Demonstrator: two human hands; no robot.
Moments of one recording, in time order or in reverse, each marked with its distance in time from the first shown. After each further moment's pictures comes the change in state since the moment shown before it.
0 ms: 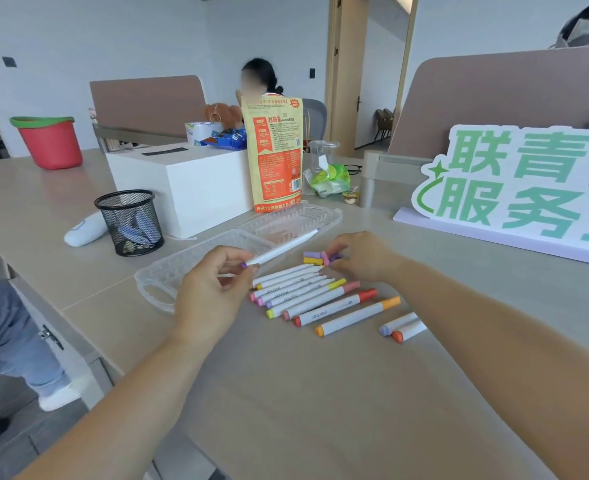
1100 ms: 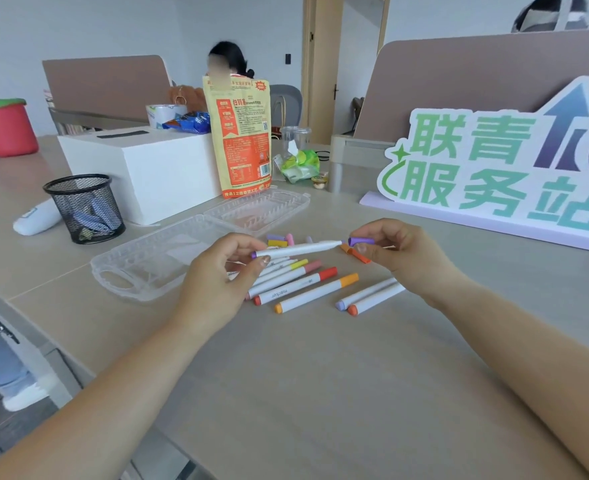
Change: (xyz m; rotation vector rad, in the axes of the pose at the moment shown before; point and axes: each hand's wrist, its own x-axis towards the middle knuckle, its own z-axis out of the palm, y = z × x) left_hand -0.022 0.033 0.033 -0.039 -0.233 0.114; right_hand -0.116 0.032 -0.033 0.741 0.272 0.034
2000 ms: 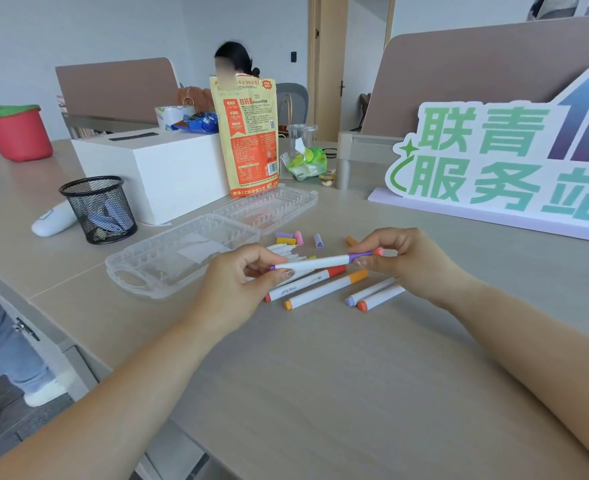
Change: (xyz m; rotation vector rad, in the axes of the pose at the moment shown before) left_hand -0.004 0.001 0.004 -0.103 -0.092 -0.062; right_hand -0.005 0.001 0.007 0.045 -0.126 -0.023
